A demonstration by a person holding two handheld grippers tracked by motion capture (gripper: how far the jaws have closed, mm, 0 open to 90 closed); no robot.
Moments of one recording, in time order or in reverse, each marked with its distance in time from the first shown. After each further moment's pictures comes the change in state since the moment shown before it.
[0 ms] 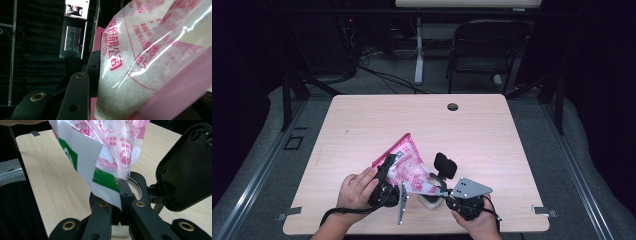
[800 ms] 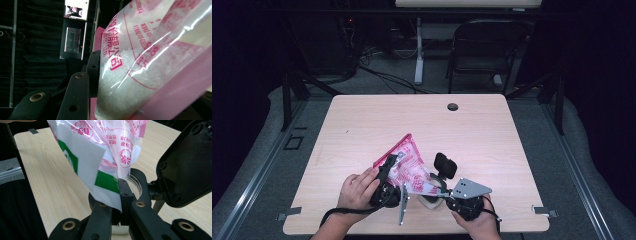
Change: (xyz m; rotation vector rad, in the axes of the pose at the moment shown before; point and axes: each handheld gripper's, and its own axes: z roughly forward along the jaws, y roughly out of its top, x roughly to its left) left arm -0.002 0.001 0.000 0.000 0.000 0.010; right arm 0.000 -0.003 0.002 0.008 -0.004 0.009
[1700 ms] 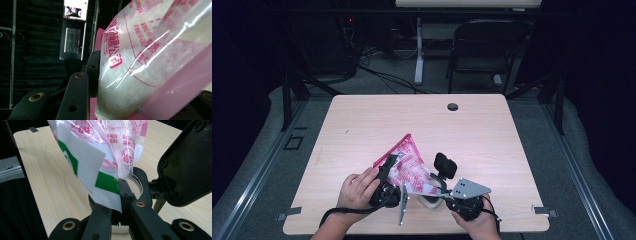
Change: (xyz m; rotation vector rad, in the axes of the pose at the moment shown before) left arm 0.001 -0.001 0.001 -0.008 -0.002 0.013; right arm 0.000 -0.001 0.002 0.010 0.001 -0.004
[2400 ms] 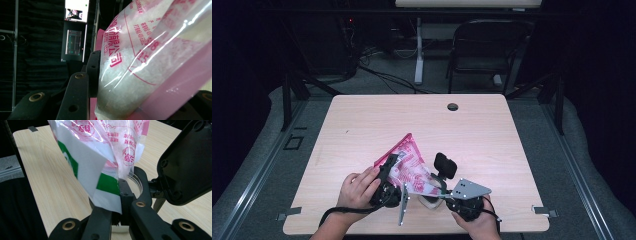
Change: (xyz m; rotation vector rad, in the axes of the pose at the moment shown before) left arm 0.001 0.002 0.000 -0.011 0.001 0.011; right arm 0.000 -0.001 -0.001 0.002 -0.005 -0.003
